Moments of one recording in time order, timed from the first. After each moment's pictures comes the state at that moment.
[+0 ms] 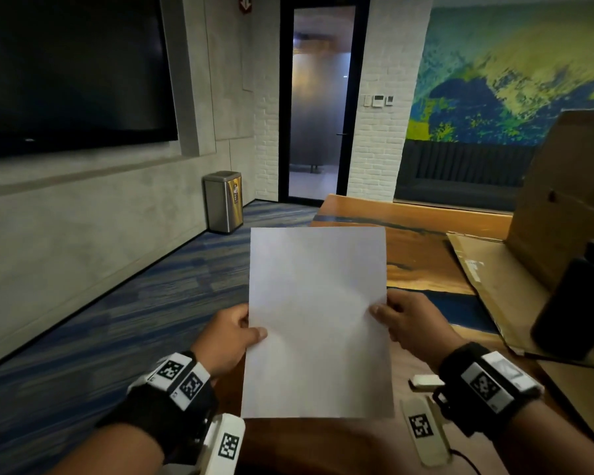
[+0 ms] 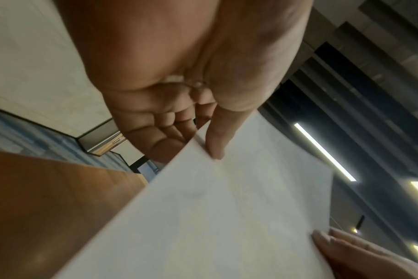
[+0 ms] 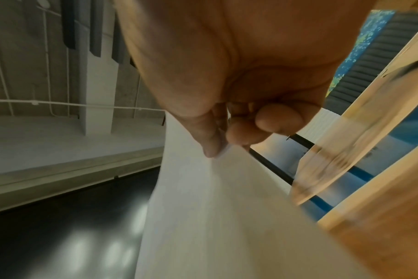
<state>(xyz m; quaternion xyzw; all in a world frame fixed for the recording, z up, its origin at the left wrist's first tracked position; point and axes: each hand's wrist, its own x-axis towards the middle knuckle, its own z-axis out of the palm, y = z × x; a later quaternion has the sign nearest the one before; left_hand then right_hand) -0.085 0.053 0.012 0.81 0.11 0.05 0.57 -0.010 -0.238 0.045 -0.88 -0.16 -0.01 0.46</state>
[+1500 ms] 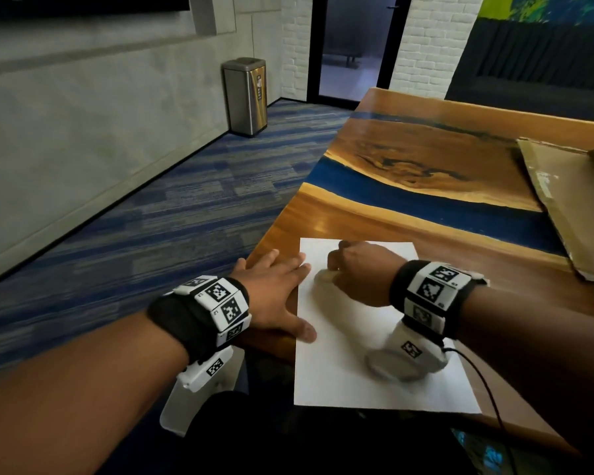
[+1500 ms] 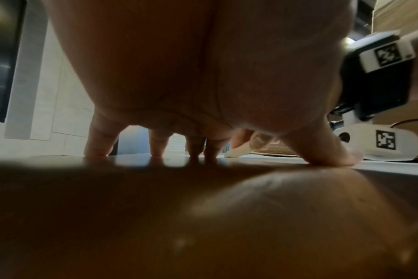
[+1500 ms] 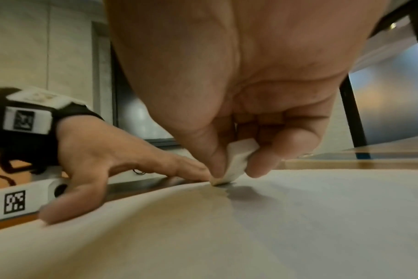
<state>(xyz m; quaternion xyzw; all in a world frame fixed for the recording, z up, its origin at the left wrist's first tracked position) -0.083 0.056 -0.051 0.97 -0.05 -0.24 0.05 -0.013 -0.129 -0.015 -0.91 -0.41 0.09 -0.02</state>
